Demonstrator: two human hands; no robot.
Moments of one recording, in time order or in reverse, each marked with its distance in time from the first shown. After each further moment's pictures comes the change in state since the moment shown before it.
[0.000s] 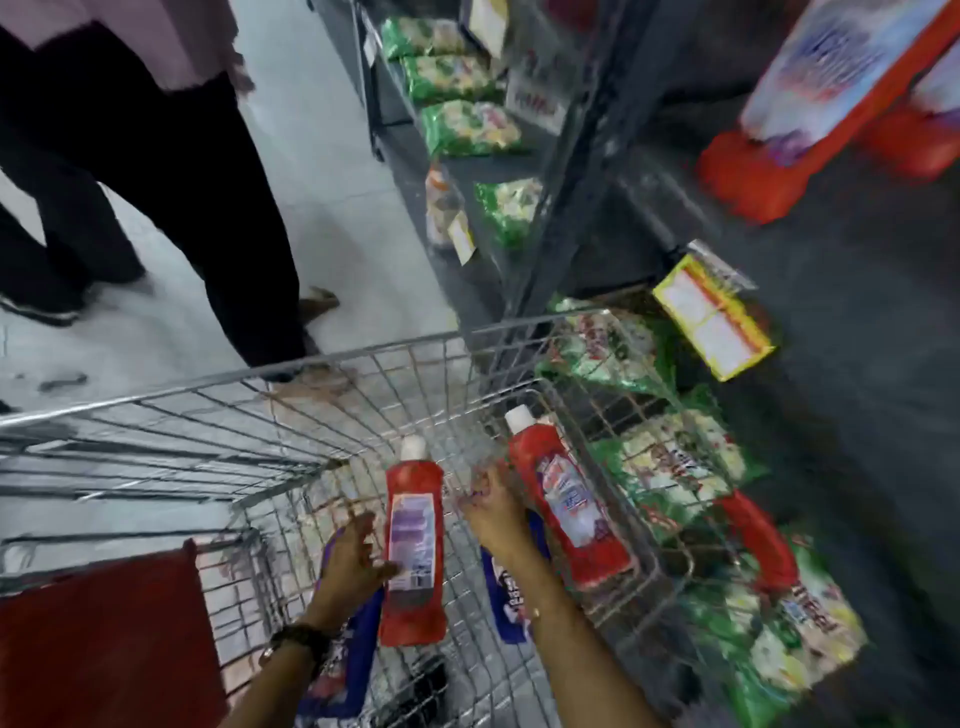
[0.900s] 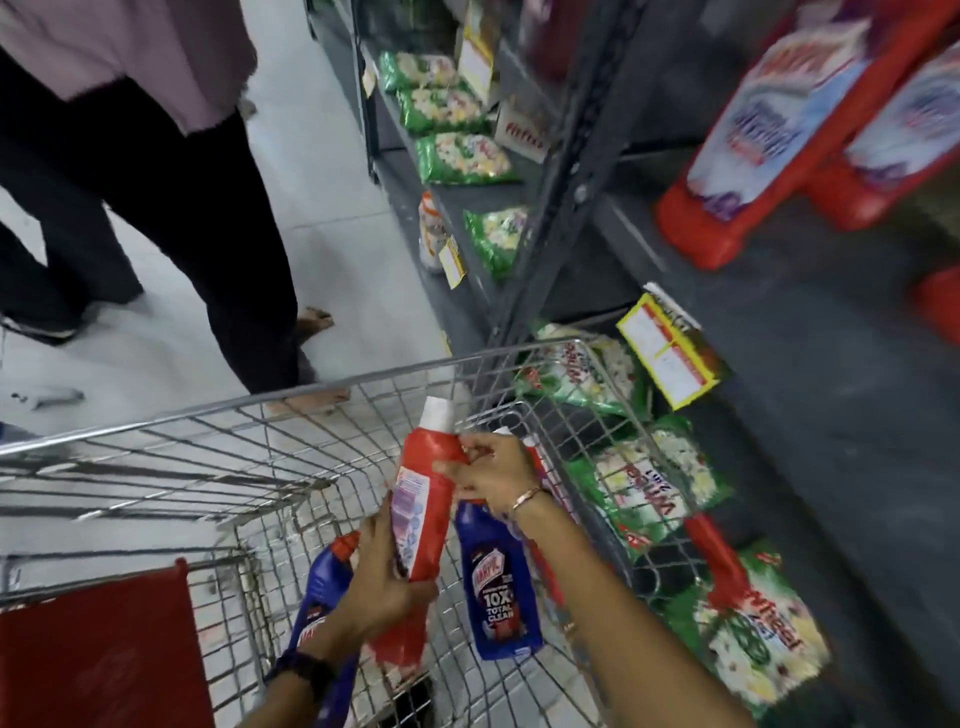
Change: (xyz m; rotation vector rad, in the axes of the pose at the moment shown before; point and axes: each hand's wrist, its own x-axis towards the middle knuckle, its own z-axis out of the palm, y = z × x) left_hand -0.044 0.075 0.014 -0.102 -0.070 0.241; right_hand -0.007 -0.079 -0.060 0.168 -0.167 -0.057
